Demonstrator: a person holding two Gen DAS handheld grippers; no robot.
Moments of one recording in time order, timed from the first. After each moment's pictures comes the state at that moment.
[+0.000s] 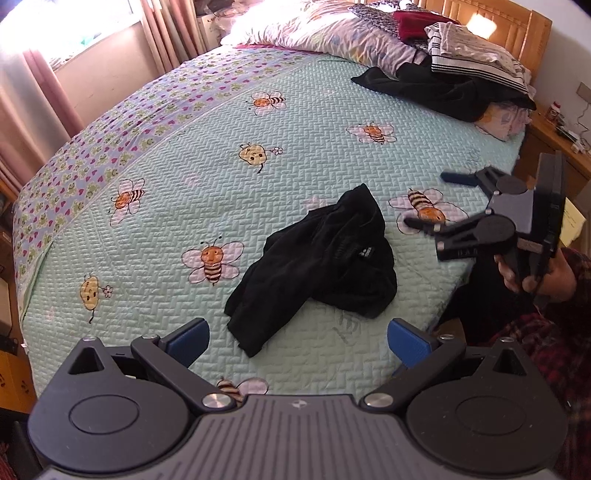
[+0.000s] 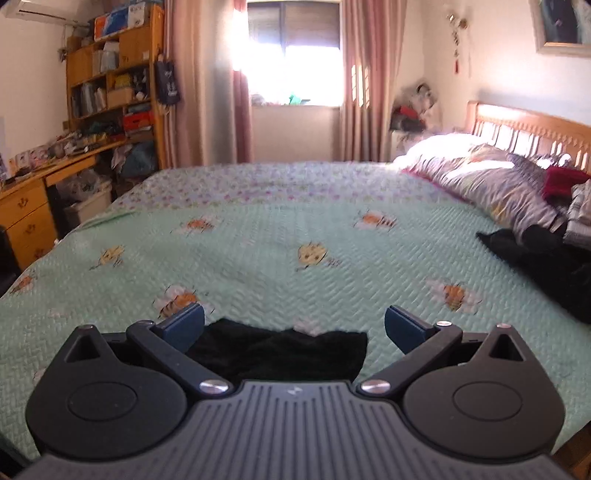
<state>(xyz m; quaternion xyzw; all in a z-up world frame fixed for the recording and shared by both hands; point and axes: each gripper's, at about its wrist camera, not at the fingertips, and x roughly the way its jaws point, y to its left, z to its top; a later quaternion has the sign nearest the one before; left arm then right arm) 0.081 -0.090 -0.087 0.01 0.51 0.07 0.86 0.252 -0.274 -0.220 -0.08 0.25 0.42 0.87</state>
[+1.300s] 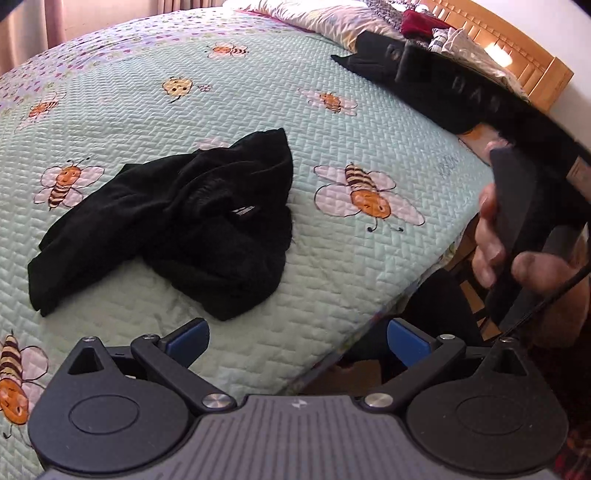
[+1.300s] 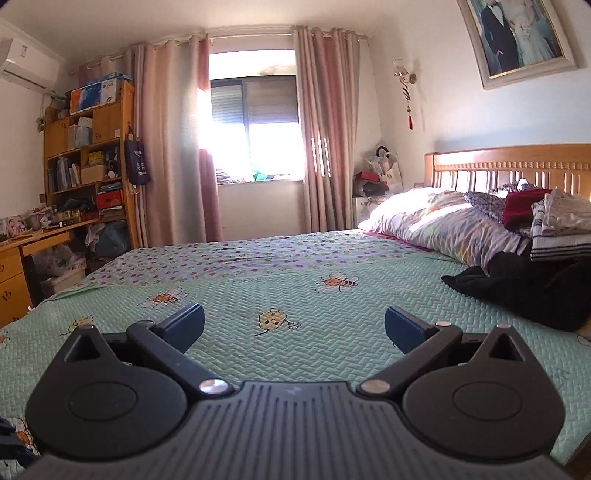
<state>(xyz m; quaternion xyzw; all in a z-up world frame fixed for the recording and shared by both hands) 0.145 -0.203 -0.280 -0.16 0.48 0.04 0.86 0.271 -0.332 -0.256 -0.01 0.10 0.36 0.93</state>
